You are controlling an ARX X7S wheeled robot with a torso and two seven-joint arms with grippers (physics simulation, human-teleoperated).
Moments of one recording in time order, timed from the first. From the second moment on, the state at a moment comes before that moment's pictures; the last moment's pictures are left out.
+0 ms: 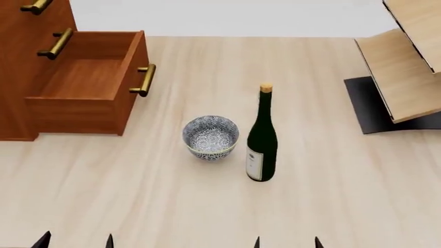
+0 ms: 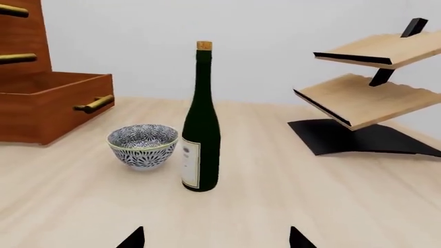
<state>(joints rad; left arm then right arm) 0.00 -0.10 0.14 -0.03 -0.09 0.08 -0.13 0.03 0.11 -0.15 0.07 0.05 -0.07 0.15</state>
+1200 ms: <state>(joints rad) 0.02 -0.20 0.15 0.37 -0.23 -0.33 -0.25 -0.01 0.19 -0.18 -0.23 0.15 0.13 0.21</state>
